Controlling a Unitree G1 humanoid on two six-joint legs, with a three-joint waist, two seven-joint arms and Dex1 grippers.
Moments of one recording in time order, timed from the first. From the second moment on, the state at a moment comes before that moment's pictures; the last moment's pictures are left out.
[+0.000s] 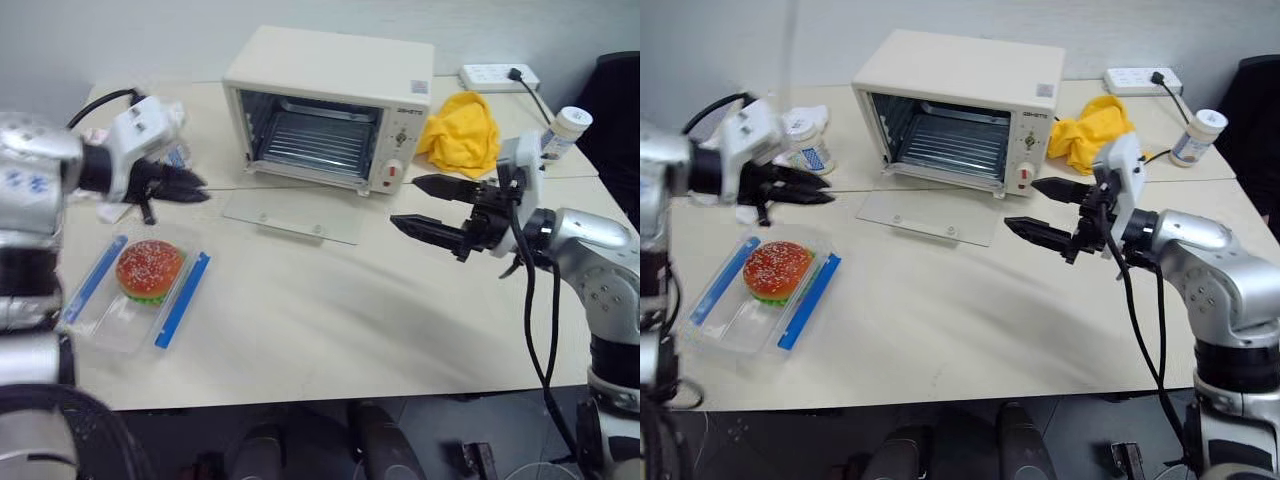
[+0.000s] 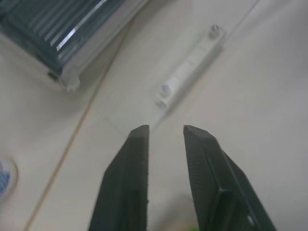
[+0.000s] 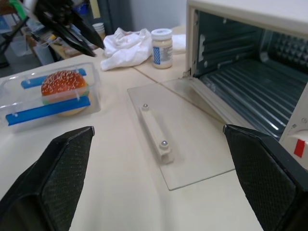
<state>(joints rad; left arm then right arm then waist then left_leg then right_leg) -0.82 1.01 0.05 0.05 -0.04 0.74 -1.33 -0.62 -0.73 -0.13 -0.21 0.72 0.76 0.90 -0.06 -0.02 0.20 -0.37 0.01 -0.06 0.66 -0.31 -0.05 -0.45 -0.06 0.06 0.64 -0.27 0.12</state>
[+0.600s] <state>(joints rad) 0.19 0.55 1.31 -0.83 -0.45 1.62 -1.18 -0.81 -0.66 0.03 0.08 0.61 0.61 1.24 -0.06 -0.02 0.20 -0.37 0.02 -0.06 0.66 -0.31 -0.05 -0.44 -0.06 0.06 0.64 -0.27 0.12</state>
